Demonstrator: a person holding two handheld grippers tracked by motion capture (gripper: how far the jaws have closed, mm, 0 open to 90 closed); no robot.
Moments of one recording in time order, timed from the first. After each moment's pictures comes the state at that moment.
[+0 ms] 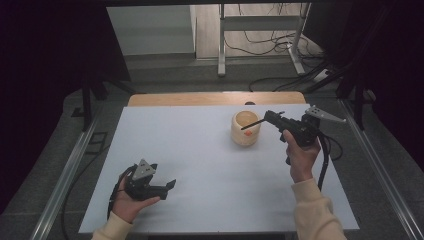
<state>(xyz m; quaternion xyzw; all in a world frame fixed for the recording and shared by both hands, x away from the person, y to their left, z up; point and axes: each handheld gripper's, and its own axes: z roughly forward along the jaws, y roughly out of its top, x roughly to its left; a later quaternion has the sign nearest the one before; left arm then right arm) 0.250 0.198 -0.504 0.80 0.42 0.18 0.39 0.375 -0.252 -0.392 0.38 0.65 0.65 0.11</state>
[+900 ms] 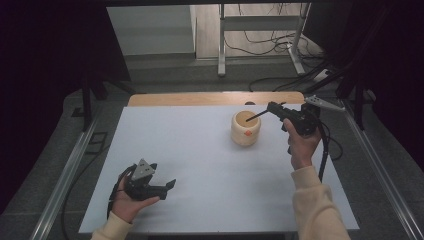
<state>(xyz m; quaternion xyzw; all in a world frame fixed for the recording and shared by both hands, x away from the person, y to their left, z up) 0.249 0.198 -0.503 0.80 0.41 0.18 0.39 0.403 -0.255 -0.383 0.40 0.65 0.62 0.14</state>
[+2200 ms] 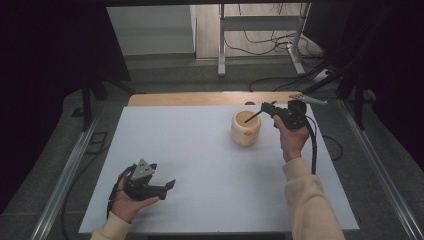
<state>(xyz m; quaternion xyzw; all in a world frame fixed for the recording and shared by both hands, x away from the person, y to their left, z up) 0.250 0.199 -0.504 0.80 0.41 0.18 0.39 0.441 -0.238 -0.409 0.45 0.68 0.57 0.14</state>
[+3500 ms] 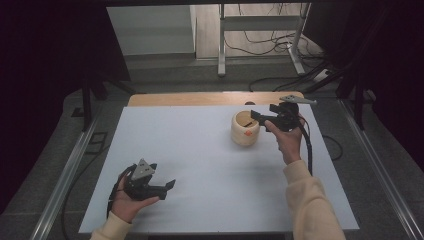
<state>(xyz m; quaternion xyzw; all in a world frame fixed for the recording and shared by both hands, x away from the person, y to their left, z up) 0.250 0.199 -0.504 0.80 0.41 0.18 0.39 0.441 -0.223 -0.415 0.43 0.71 0.53 0.17</state>
